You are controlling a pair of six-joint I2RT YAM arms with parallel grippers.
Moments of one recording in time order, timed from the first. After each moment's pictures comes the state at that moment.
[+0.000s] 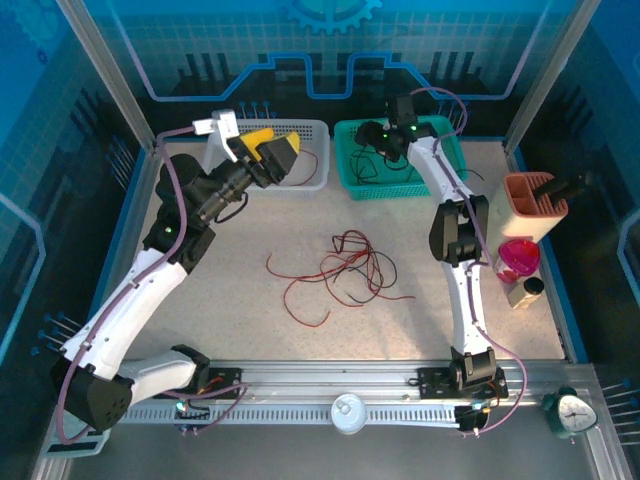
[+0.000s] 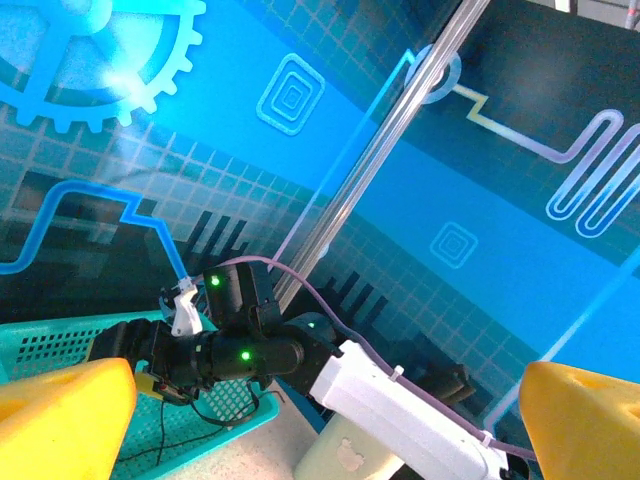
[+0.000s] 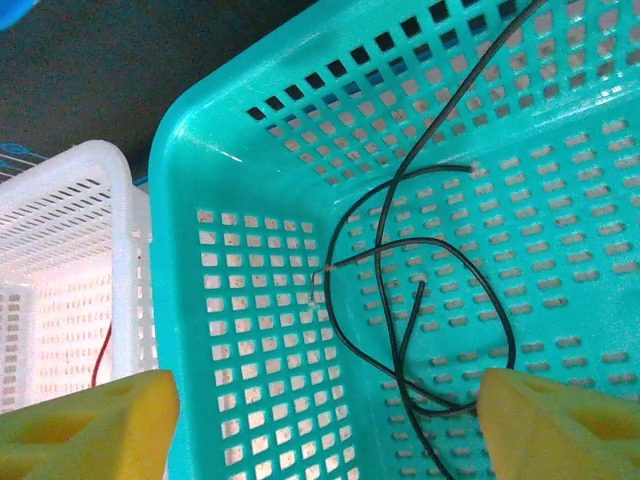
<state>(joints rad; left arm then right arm) -0.39 1.14 1.17 0.18 0.30 -0.65 0.22 2.44 2.39 -0.76 -0.16 0.60</state>
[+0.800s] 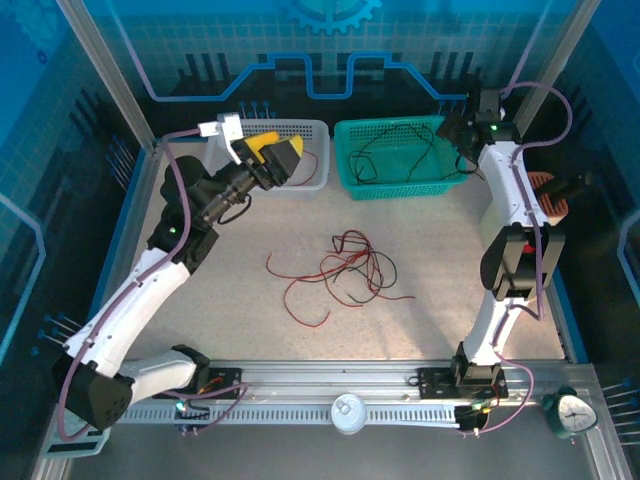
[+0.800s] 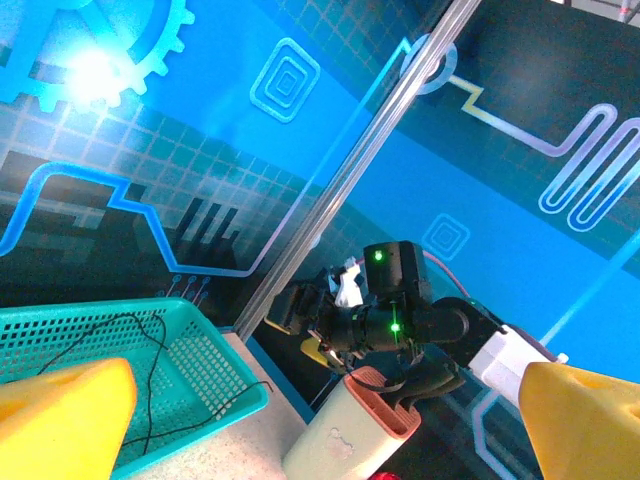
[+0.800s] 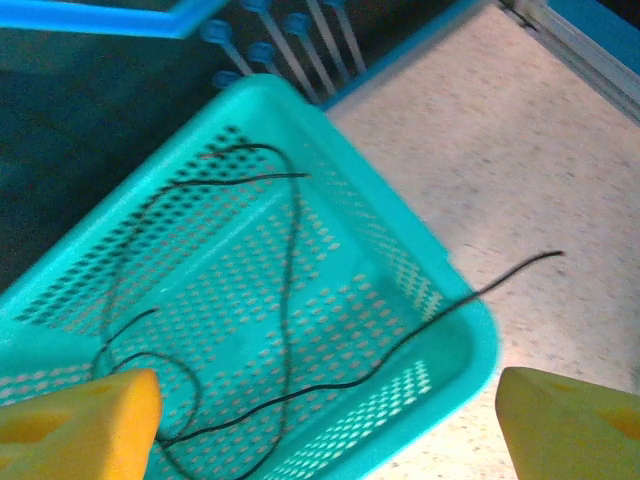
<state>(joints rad) -0.40 1.15 1.15 0.20 0.32 -0.67 -0.03 1.92 1.91 -0.79 0.15 0.63</state>
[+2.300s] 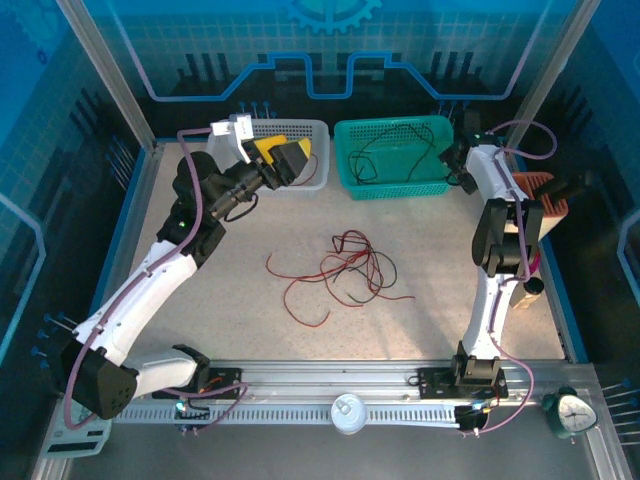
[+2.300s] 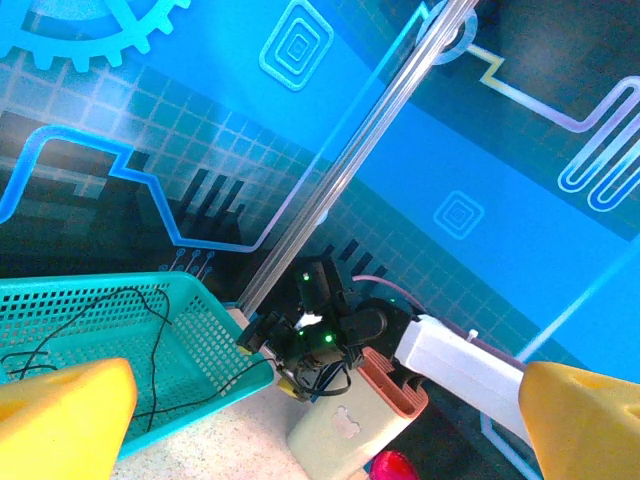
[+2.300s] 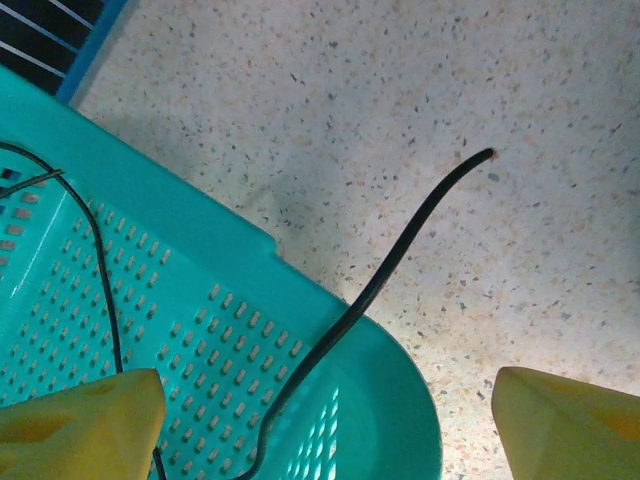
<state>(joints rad) -0.40 1.20 1.15 0.21 0.34 -0.67 -0.06 2.17 1.93 -0.83 0.25 0.93</state>
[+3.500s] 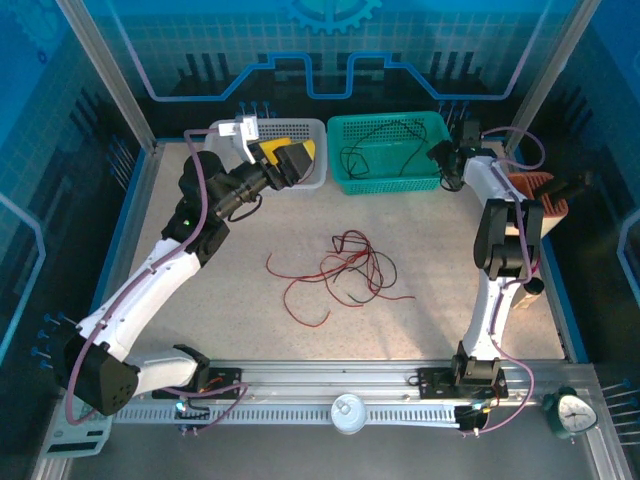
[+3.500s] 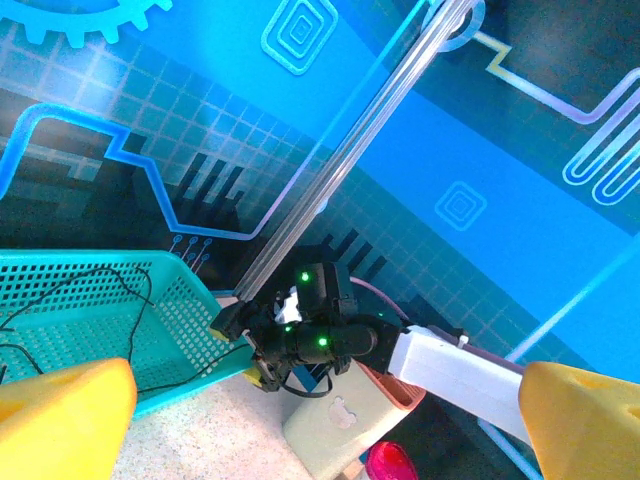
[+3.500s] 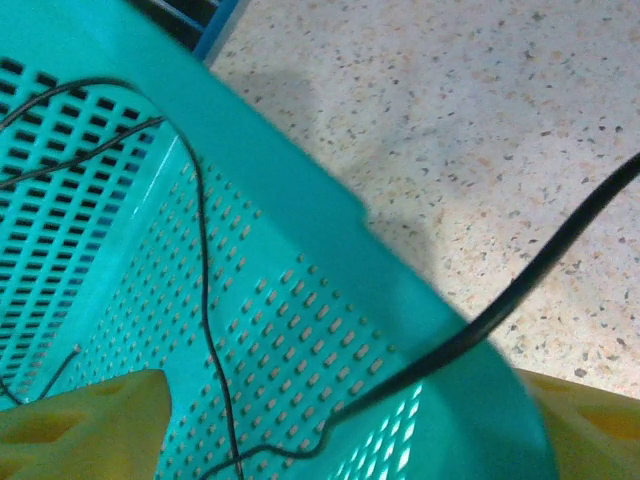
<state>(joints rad) -0.42 1.23 1.15 0.21 0.34 -0.68 -0.06 2.11 1.75 -0.51 0.02 0.88</state>
